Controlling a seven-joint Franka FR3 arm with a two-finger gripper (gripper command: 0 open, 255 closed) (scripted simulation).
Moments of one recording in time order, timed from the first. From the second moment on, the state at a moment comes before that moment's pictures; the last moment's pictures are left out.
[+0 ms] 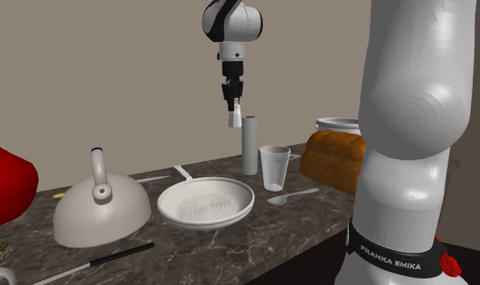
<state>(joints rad) -0.20 0.08 -0.42 -1.93 -0.04 2.08 -0.68</state>
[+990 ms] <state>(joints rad) -0.08 -0.22 -0.26 -2.22 -0.16 2.06 -0.36</state>
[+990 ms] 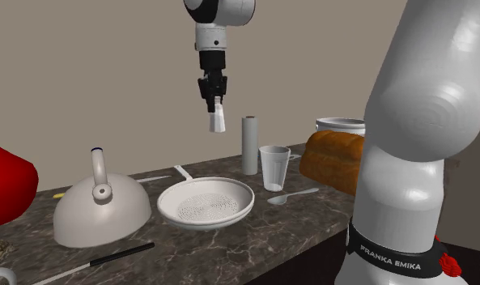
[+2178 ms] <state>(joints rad) 0.10 -0.37 0.04 -2.36 -0.10 2.01 0.09</state>
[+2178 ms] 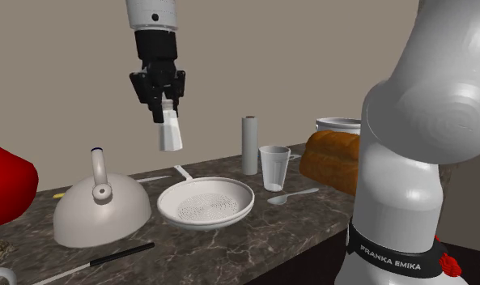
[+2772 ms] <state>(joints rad) 0.19 -0.32 0.20 -2.30 -0.04 1.98 0.31</state>
